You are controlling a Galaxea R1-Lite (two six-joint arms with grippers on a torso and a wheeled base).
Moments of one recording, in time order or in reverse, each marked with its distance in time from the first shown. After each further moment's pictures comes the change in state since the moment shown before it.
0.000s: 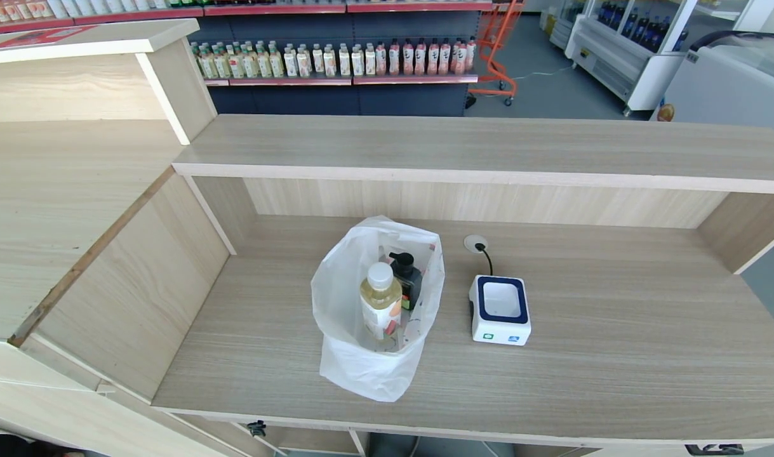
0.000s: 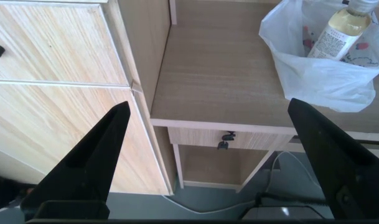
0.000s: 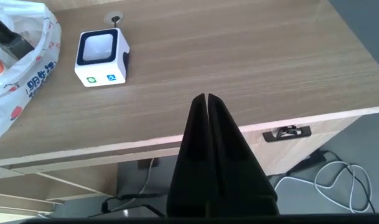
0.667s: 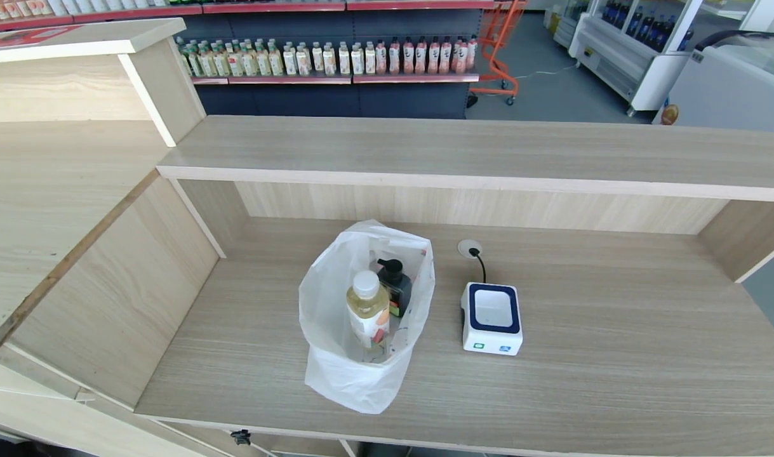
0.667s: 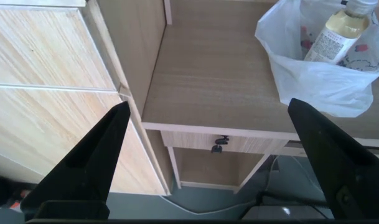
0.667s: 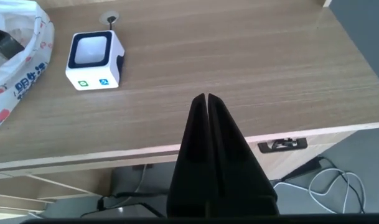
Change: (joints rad) left arm 0.001 0.000 0.000 0.000 0.000 0.004; right arm 0.002 0.000 0.000 0.002 0.004 -0.022
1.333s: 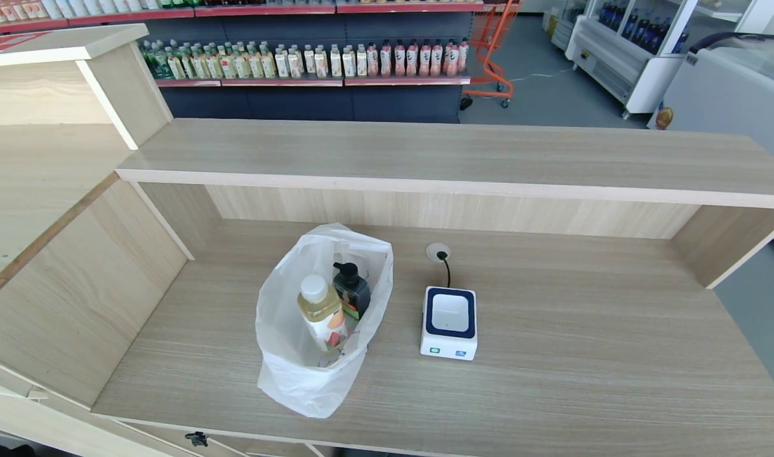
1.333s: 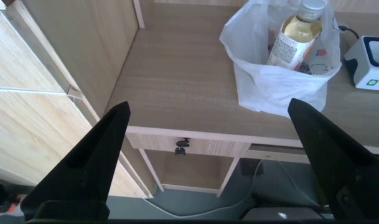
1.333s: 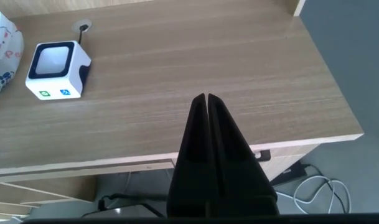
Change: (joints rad) left arm -0.001 0.003 0.000 0.000 -0.002 -0.001; right arm 0.000 0.001 0.000 0.001 0.001 -0.005
